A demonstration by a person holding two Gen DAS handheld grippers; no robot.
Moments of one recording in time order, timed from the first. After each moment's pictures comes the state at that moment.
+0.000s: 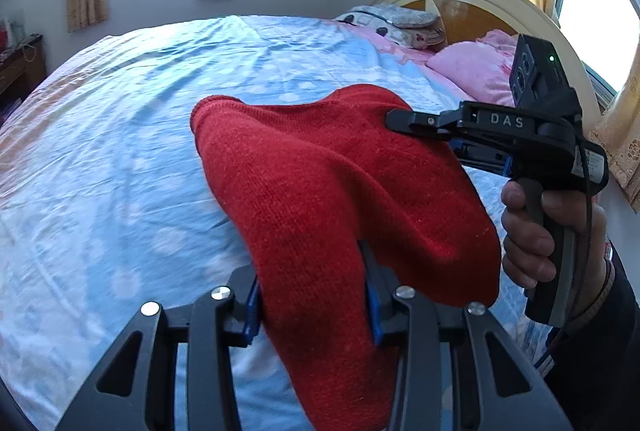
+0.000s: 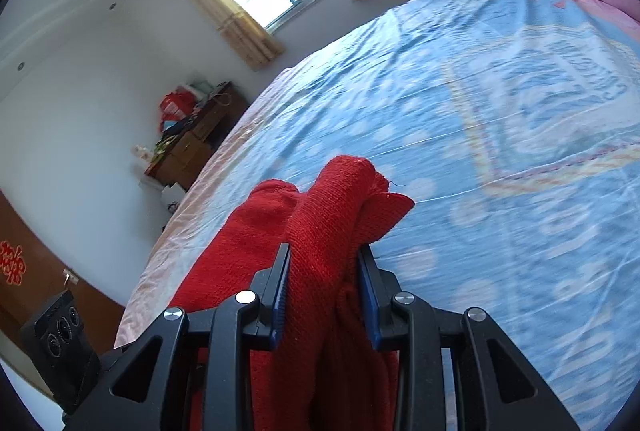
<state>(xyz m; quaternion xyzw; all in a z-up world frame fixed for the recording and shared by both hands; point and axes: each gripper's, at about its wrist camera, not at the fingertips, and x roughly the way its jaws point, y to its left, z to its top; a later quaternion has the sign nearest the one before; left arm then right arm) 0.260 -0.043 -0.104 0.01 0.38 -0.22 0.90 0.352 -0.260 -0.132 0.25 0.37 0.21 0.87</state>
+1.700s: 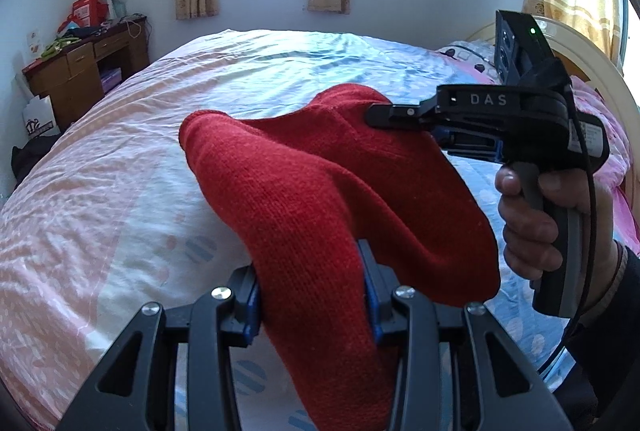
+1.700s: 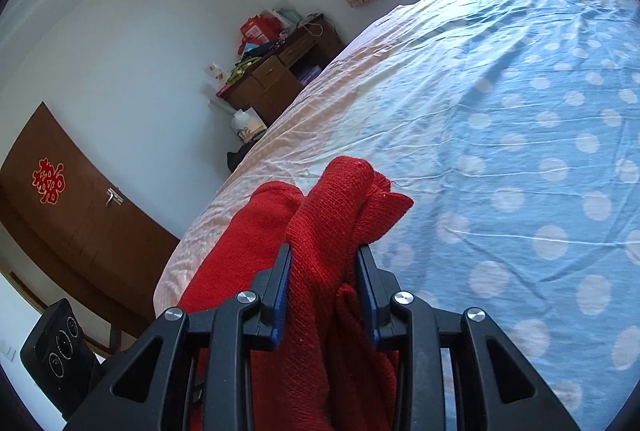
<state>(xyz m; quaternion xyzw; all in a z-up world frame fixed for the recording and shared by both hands) 0.202 0.127 -0.109 -0.02 0.35 -0.07 0.93 0.351 -0.002 -0.125 0.18 0.40 0.37 0.82</state>
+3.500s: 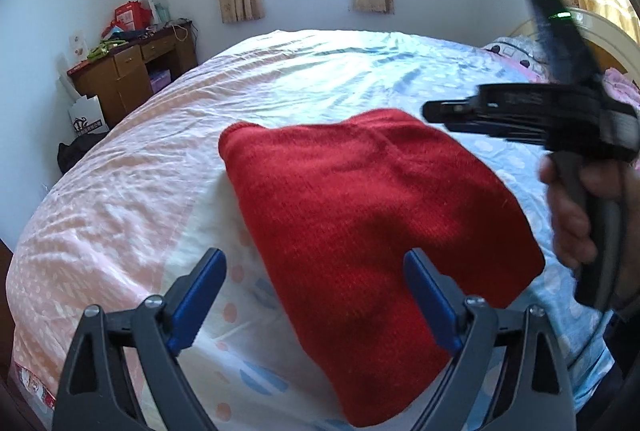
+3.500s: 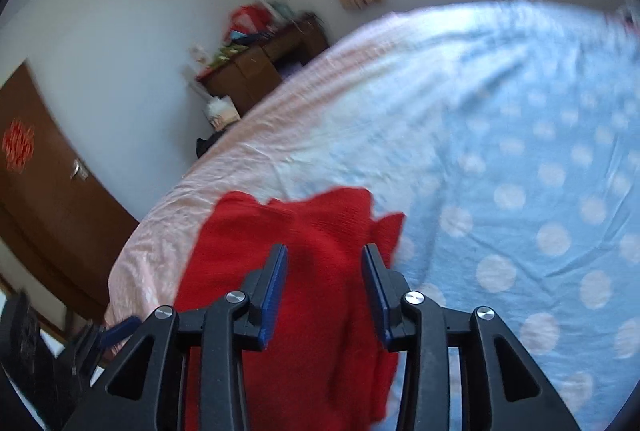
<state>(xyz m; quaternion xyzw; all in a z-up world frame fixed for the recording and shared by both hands) 0.171 0.156 -0.118 0.01 0.34 0.03 0.94 0.317 0.029 -0.122 0.09 0.37 0.33 0.86</state>
